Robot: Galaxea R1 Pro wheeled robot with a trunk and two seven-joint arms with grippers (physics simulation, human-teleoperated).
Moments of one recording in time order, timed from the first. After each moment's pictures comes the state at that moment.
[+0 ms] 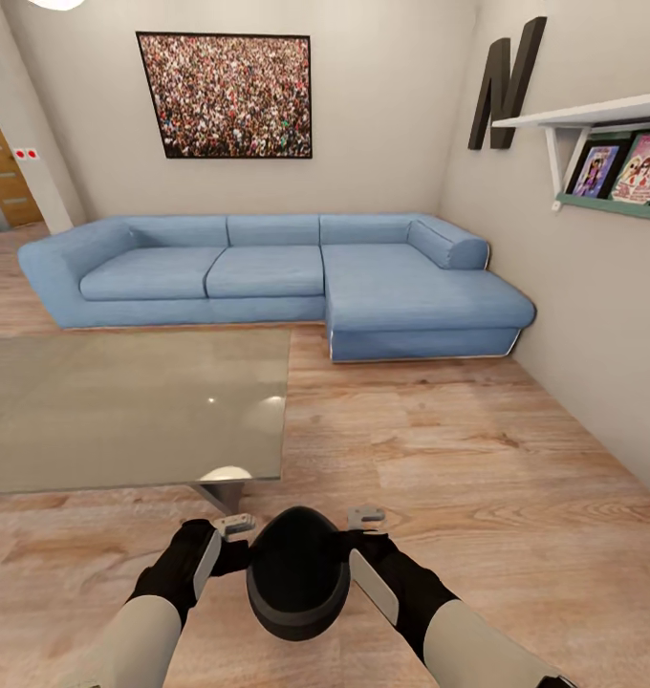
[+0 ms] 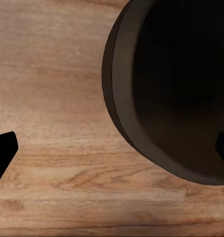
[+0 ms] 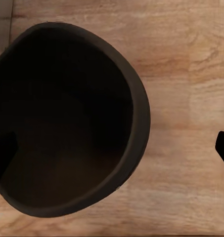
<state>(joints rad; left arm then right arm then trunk) -0.66 -0.13 0.30 -0.58 -0.14 0.74 0.02 -0.67 0.17 0.60 -0.56 -0.61 0.37 -0.32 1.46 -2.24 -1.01</state>
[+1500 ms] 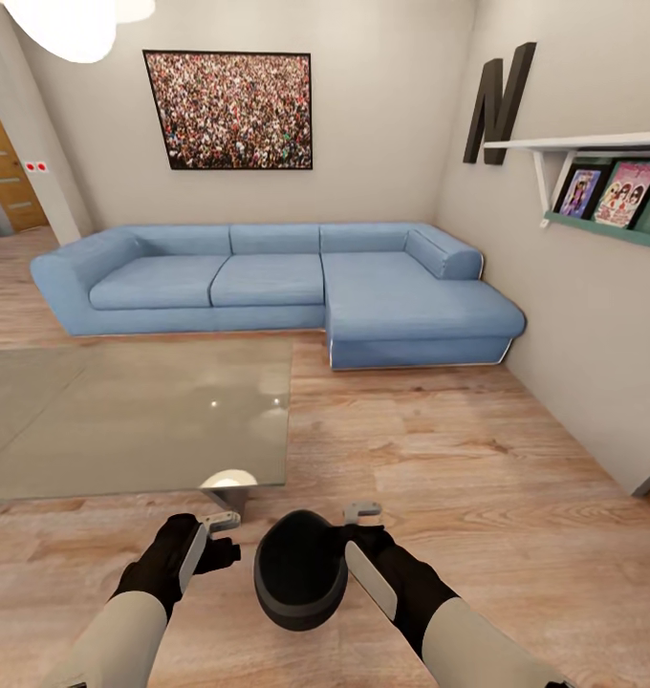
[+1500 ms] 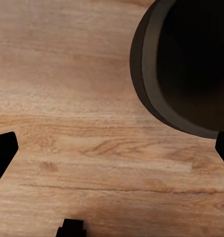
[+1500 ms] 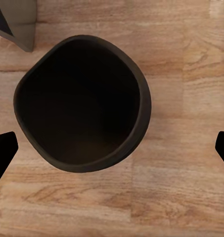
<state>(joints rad) -0.66 -0.08 0.30 -0.61 -0.15 0.79 0.03 -0.66 0.17 0.59 -0.64 -0.61 0.45 -0.36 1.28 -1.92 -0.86</state>
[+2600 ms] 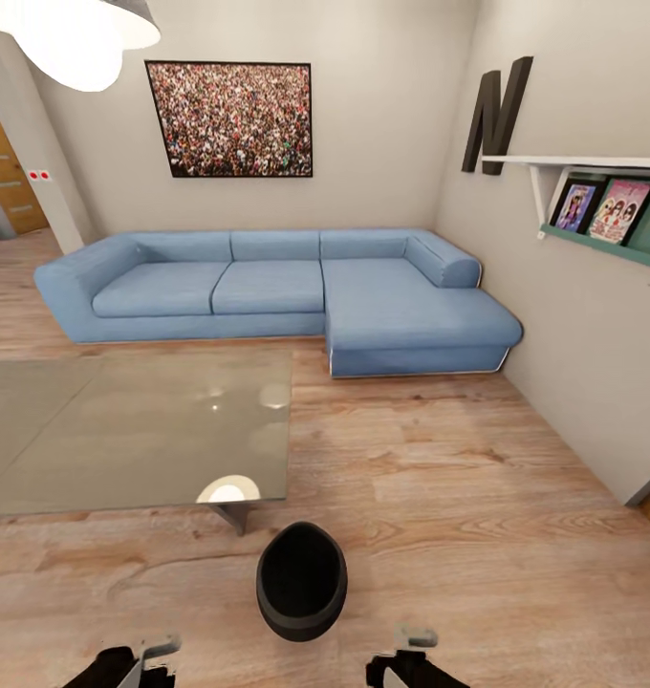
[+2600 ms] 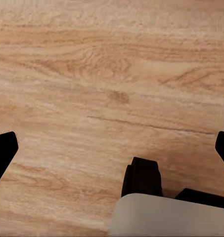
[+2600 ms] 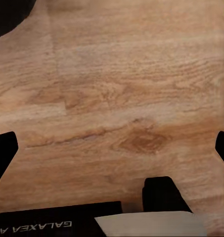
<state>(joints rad) -0.51 0.11 0.30 -0.18 -0.15 0.38 0.03 -0.52 0.17 0.54 -0.18 -0.62 0.21 -0.35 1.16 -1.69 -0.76</state>
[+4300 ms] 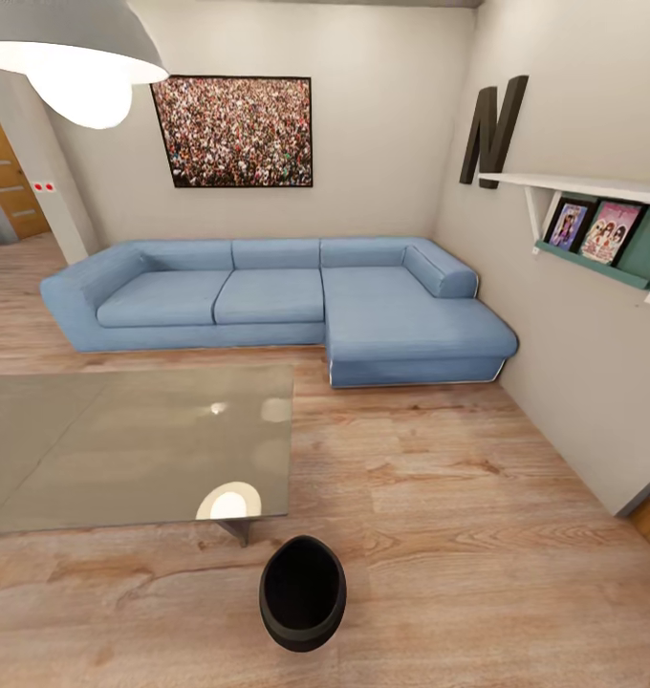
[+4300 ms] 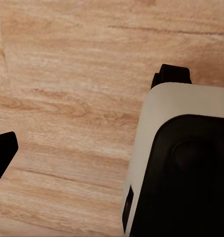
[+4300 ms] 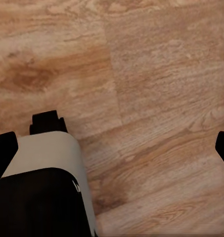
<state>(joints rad) -0.27 0.10 0.29 -0.03 -0.16 0.09 0.08 -0.34 -0.01 0.53 -0.04 -0.63 0.02 -0.35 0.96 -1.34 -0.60</state>
